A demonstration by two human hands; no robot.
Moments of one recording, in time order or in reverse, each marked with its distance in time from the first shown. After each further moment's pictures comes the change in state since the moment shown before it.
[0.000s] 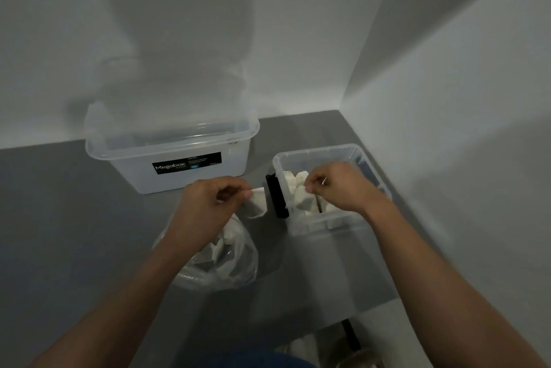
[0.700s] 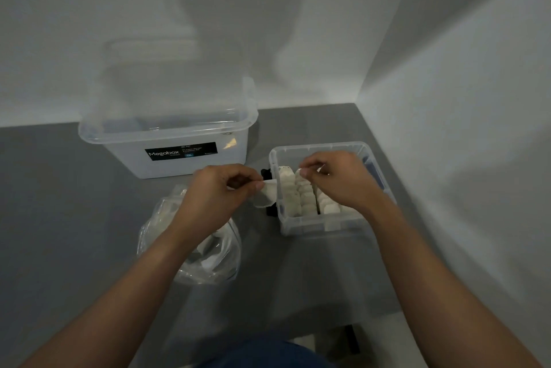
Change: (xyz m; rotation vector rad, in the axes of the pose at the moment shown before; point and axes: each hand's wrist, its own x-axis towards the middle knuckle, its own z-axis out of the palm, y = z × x) left_hand 0.017 0.025 0.042 0.048 0.034 -0.080; right_hand 0.015 0.021 -0.007 0.215 0.077 -0.114
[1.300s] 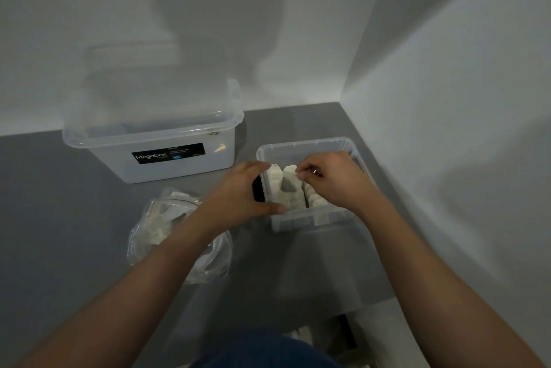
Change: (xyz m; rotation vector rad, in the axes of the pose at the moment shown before) left_hand 0.017 0.010 0.040 0.338 -0.345 -0.004; right_hand -0.021 0.002 -0.010 -0.149 0.018 -0.031
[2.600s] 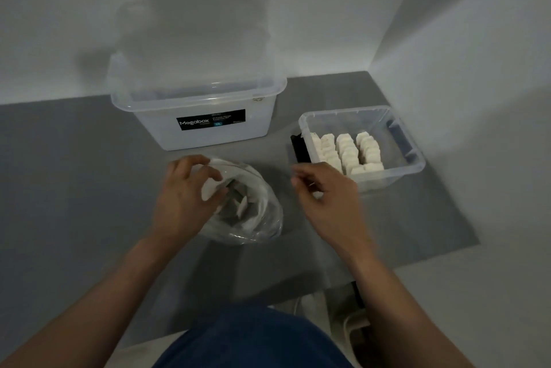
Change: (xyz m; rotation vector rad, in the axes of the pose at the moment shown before) left_hand -0.095 -0.153 -0.020 0.148 0.495 0.006; right_hand -0.072 -0.103 0.103 0.367 0.370 -0.021
